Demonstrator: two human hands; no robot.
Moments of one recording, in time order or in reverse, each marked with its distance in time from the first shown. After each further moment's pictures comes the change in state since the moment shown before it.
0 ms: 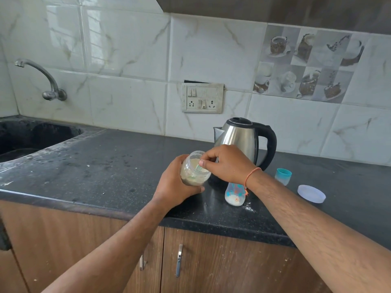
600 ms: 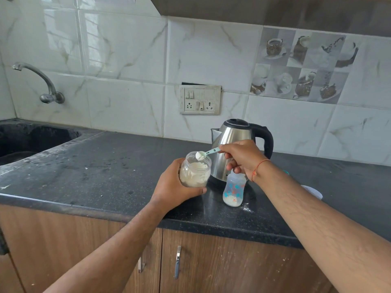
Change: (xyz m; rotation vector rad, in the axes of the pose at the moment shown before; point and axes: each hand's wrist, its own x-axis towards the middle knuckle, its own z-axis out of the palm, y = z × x) left_hand -0.004 0.009 -0.003 0.031 -0.040 -0.065; right_hand 0.004 0.021 -0.025 0.719 0.168 0.569
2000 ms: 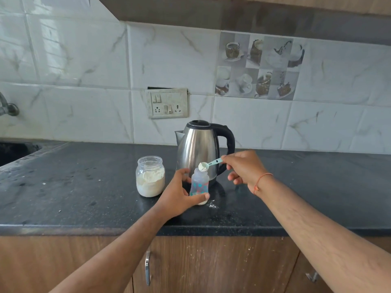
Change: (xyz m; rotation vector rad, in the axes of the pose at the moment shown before) left_hand 0.001 0.038 0.084 -0.022 -0.304 0.017; right_hand -0.033 0.049 -0.087 0.041 0.164 0.021
